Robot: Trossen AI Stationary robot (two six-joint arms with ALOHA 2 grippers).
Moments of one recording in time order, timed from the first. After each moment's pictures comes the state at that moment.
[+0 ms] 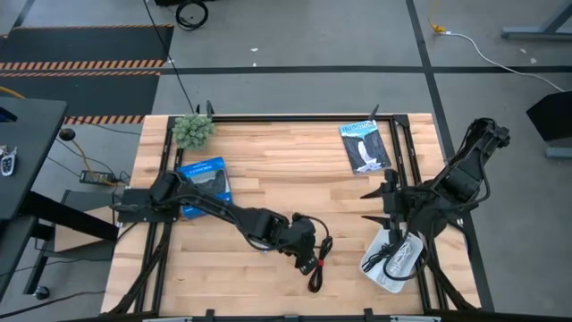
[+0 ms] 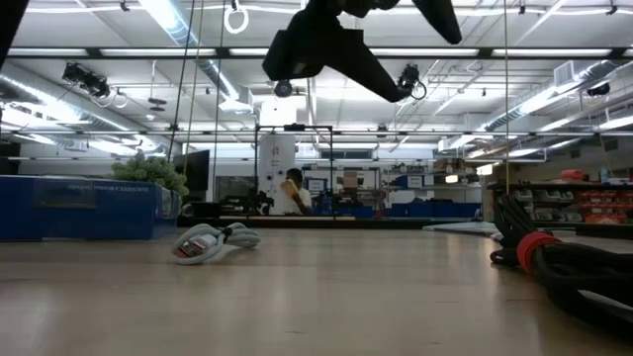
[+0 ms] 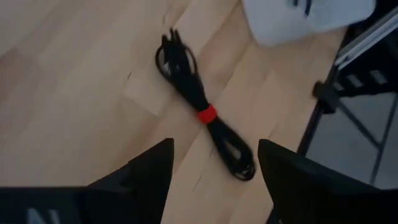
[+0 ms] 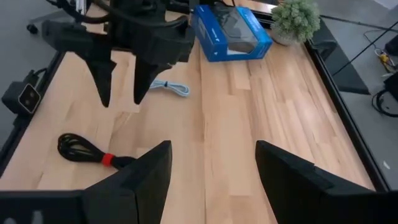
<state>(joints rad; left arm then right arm) -0.35 2.07 1.77 -0.63 -0.11 -0.99 0.79 1.03 1.13 -0.97 0.73 0.44</state>
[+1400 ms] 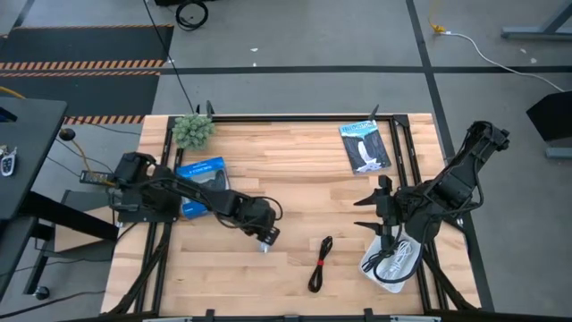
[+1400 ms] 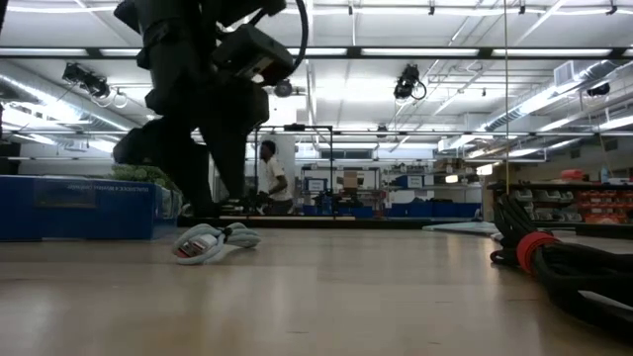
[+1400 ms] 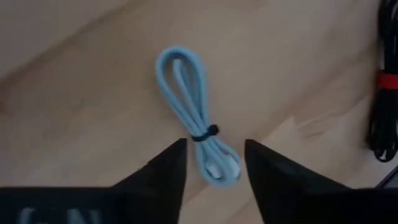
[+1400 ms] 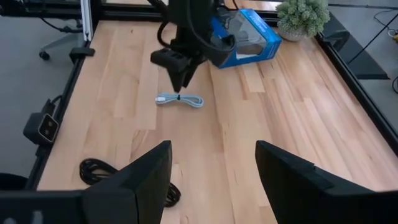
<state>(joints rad) -0.26 1.73 1.05 -0.45 0.05 -1.27 0.77 1.09 1.13 -0.85 0.72 0.52</state>
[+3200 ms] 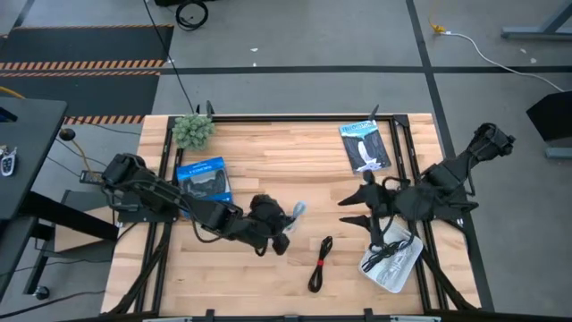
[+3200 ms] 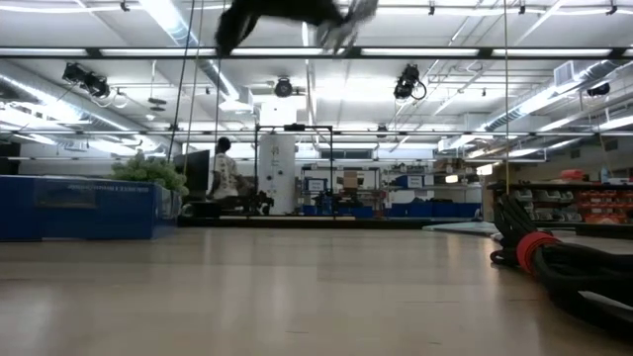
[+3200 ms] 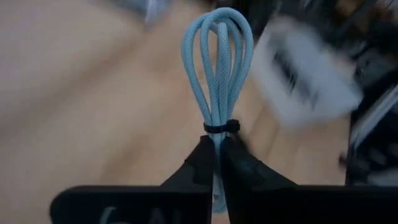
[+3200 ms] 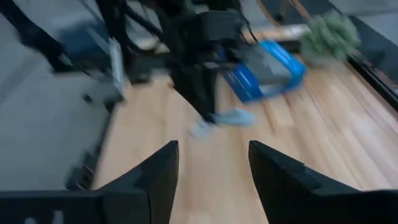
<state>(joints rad) -0.42 1.66 1.23 -0.25 -0.59 -0.85 0.60 1.09 1.13 -0.57 0.52 0.39</state>
